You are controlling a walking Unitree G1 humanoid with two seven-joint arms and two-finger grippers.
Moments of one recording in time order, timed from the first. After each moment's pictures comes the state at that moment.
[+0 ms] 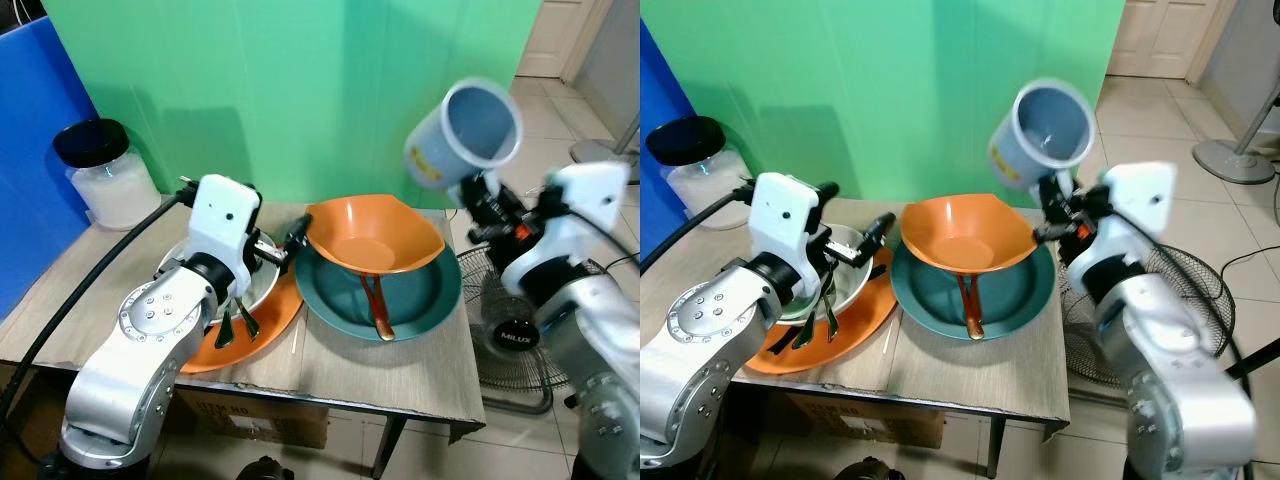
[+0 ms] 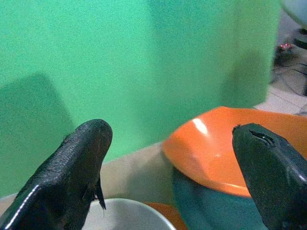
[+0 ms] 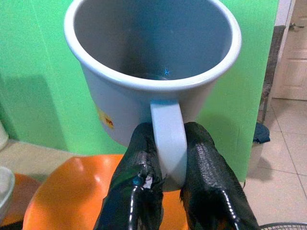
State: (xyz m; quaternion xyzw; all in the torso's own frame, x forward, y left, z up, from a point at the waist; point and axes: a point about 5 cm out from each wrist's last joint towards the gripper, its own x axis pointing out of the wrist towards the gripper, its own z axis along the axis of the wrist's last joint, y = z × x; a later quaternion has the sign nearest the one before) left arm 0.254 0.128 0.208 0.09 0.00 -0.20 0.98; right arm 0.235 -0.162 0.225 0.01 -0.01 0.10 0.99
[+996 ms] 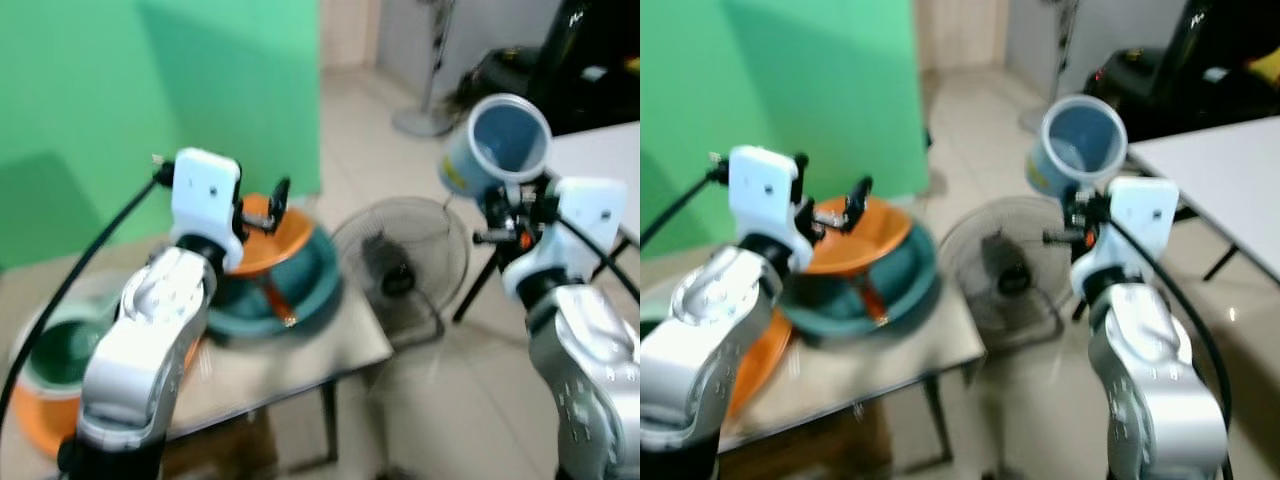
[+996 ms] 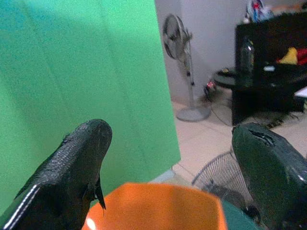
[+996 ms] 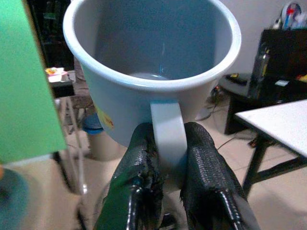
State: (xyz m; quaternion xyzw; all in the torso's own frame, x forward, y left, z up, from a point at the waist) left arm 0.266 0.136 0.220 0.07 -0.05 -0.11 0.99; right arm 0.239 -0.168 0.216 -0.01 0.00 -0.02 1.00
